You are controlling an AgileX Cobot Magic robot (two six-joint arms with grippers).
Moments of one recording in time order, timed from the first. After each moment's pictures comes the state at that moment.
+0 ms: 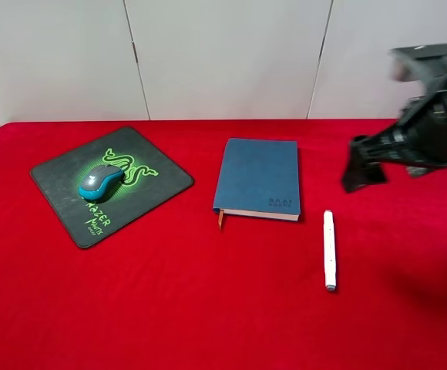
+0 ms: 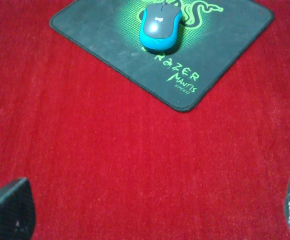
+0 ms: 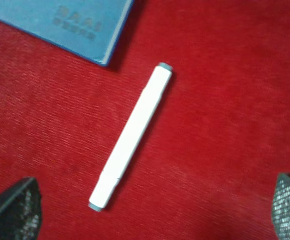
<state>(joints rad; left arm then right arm) -0.12 0.00 -0.49 0.00 1.06 0.01 0.38 1.30 -0.90 0.02 0.85 0.13</state>
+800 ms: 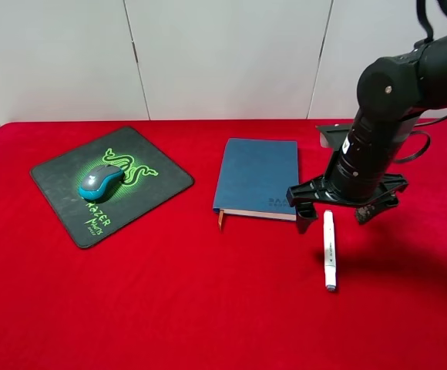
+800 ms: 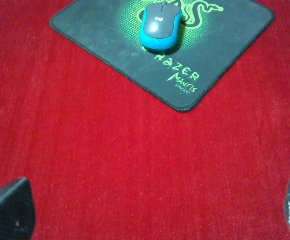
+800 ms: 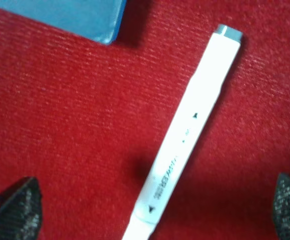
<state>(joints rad) -0.12 0.00 -0.49 0.01 1.06 0.01 0.45 1.74 -0.98 0.02 0.77 0.31</state>
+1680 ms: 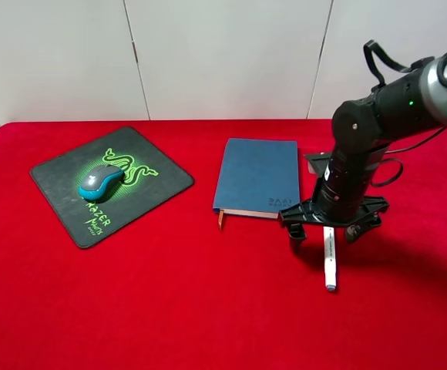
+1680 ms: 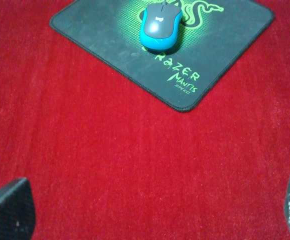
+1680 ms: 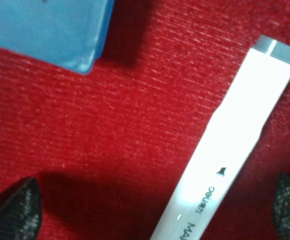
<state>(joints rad) -0.12 0.00 -0.49 0.01 1.06 0.01 0.45 1.92 -0.98 0.02 0.68 0.32</state>
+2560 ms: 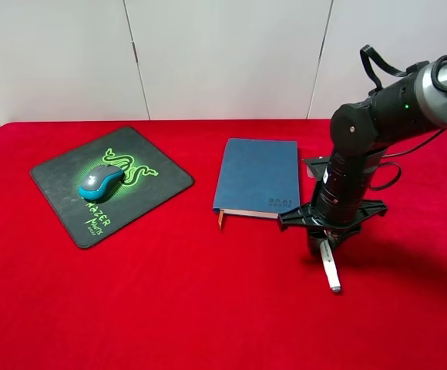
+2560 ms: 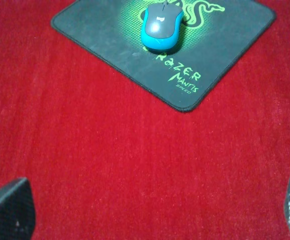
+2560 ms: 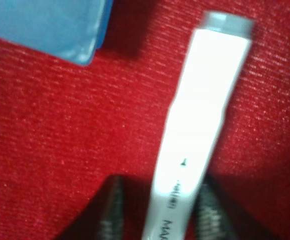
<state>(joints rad) -0.12 0.00 -0.49 0.01 1.06 0.01 0.45 1.93 -0.98 0.04 0.69 0.30</state>
